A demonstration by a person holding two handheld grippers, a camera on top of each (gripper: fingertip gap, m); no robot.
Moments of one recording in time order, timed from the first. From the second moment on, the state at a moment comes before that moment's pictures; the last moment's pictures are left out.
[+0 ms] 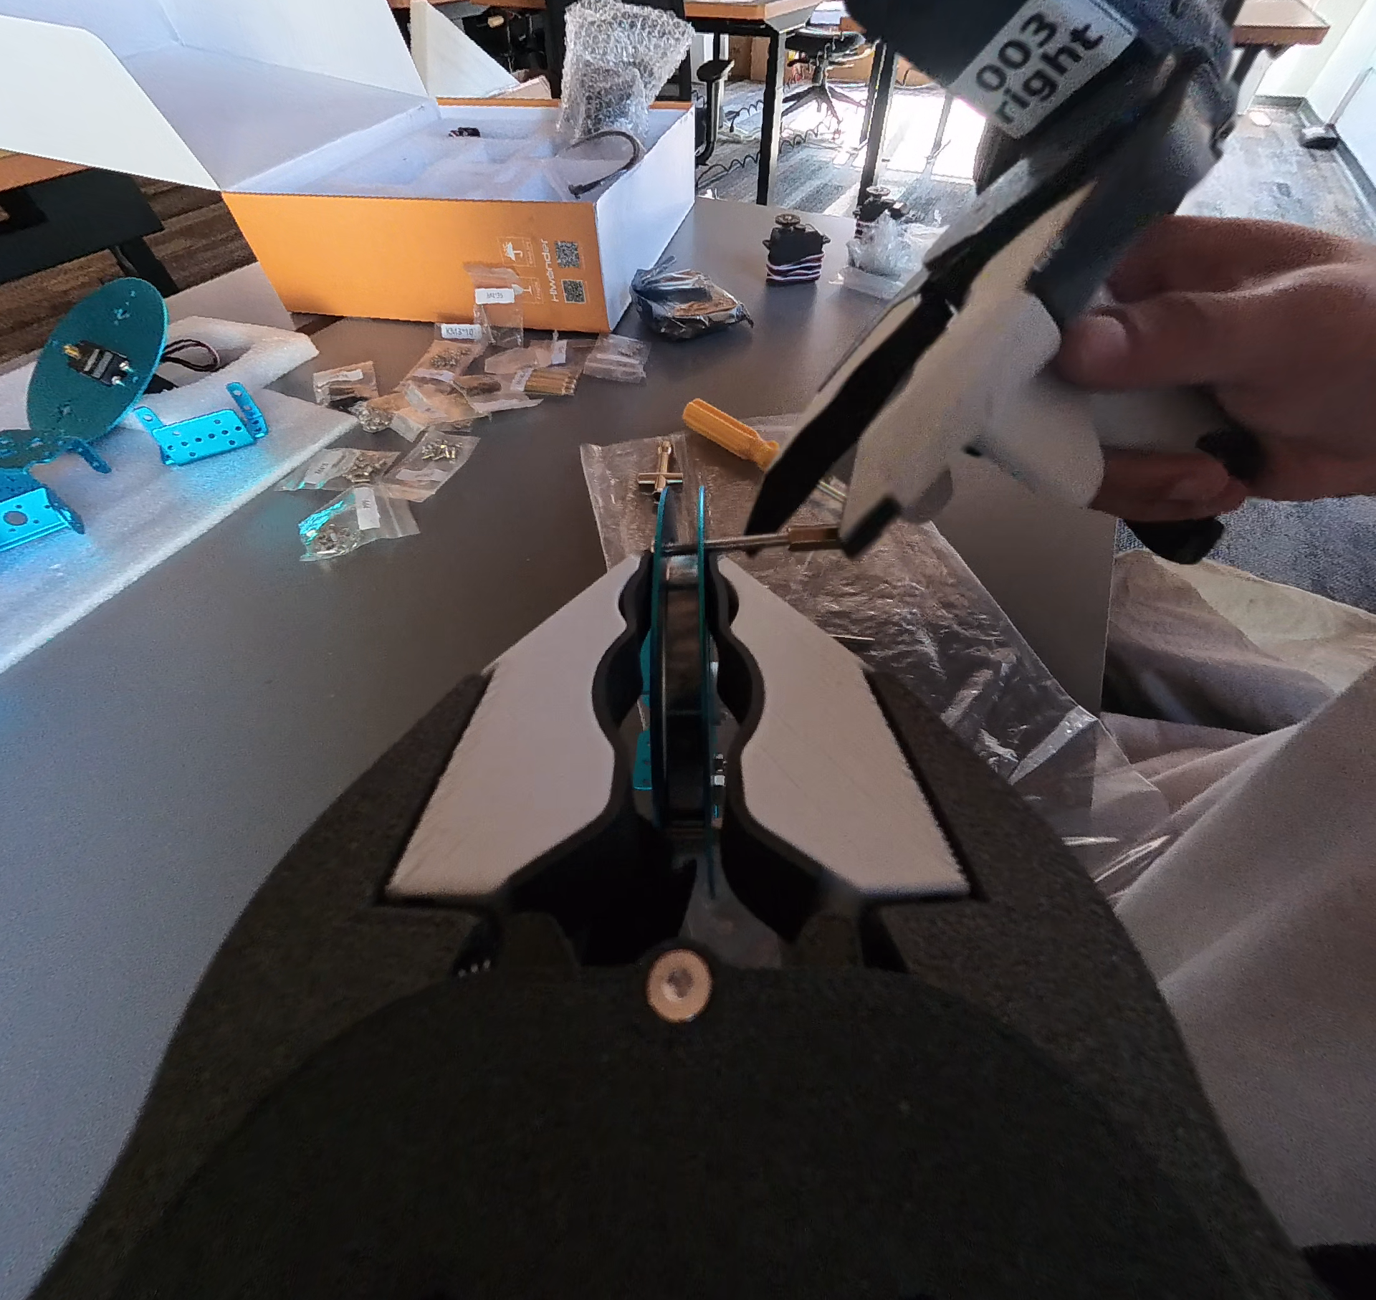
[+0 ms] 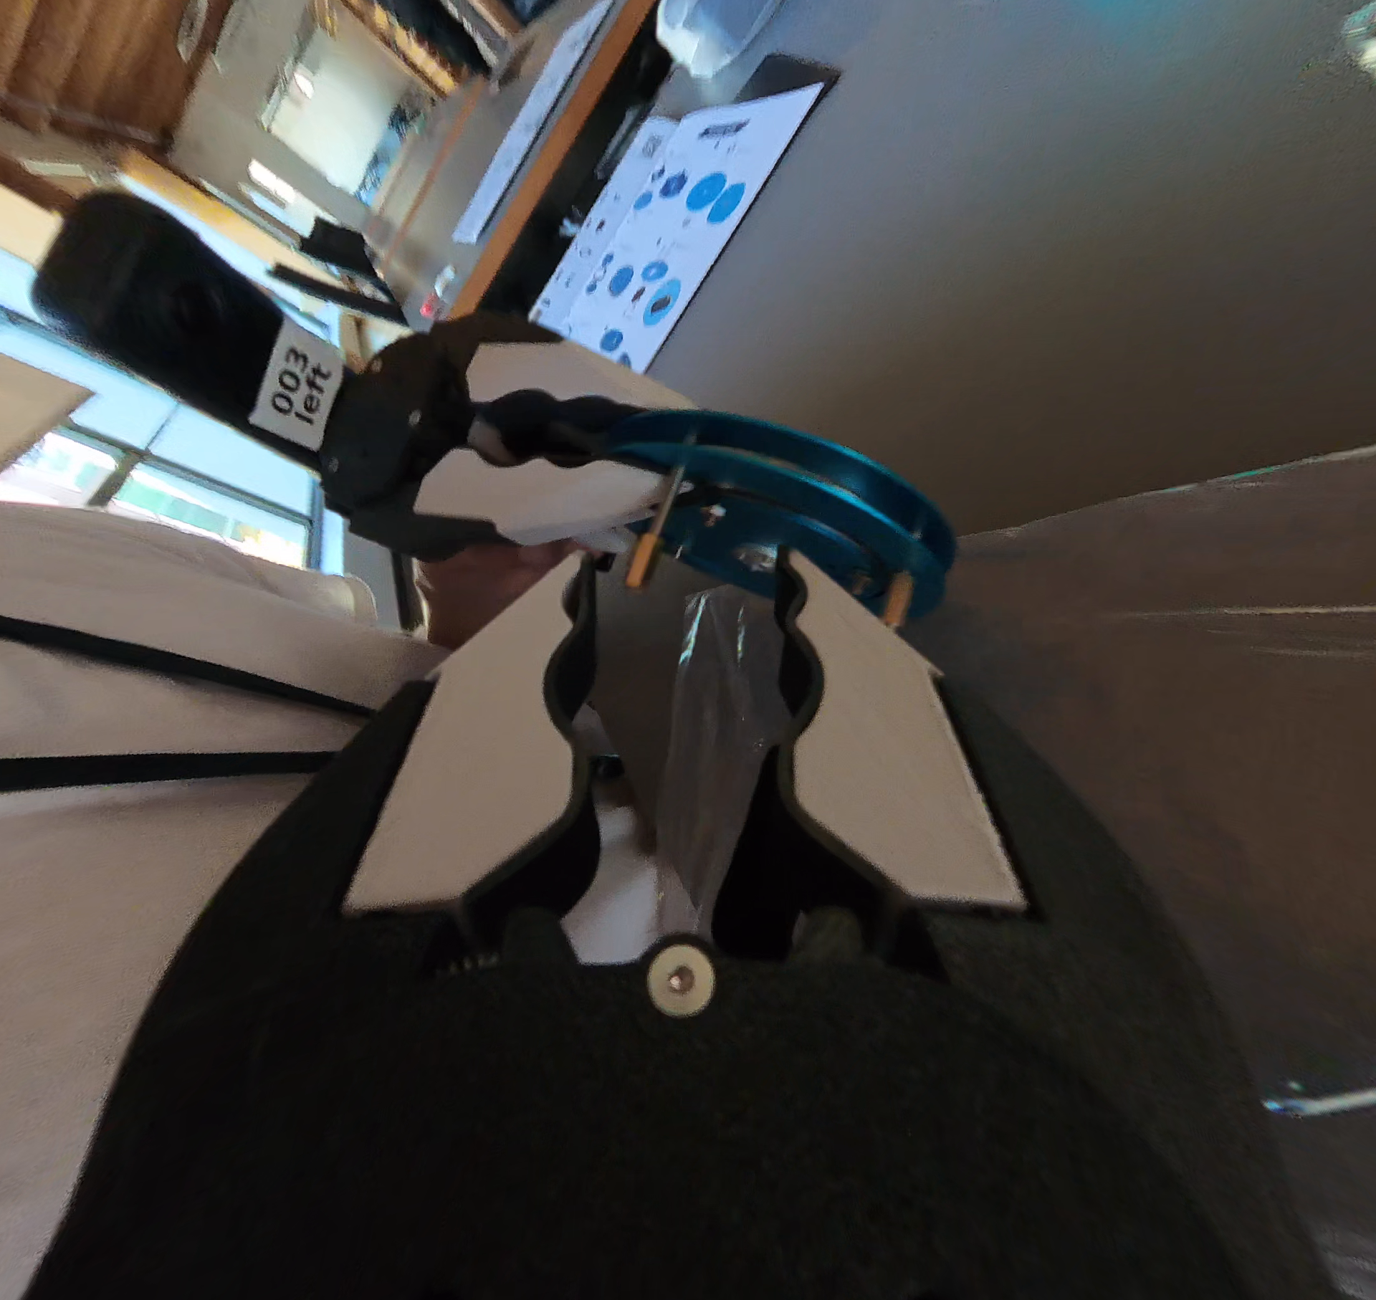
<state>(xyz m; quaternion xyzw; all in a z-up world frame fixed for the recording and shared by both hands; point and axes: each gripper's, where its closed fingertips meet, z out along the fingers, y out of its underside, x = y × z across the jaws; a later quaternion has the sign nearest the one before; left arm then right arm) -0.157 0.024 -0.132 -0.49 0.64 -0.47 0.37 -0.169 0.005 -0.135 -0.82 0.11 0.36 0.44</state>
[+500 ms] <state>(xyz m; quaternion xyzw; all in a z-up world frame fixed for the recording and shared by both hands) -0.157 0.024 -0.132 -0.49 0.64 -0.47 0.37 -0.164 0.008 -0.147 -0.88 0.06 0.20 0.44</state>
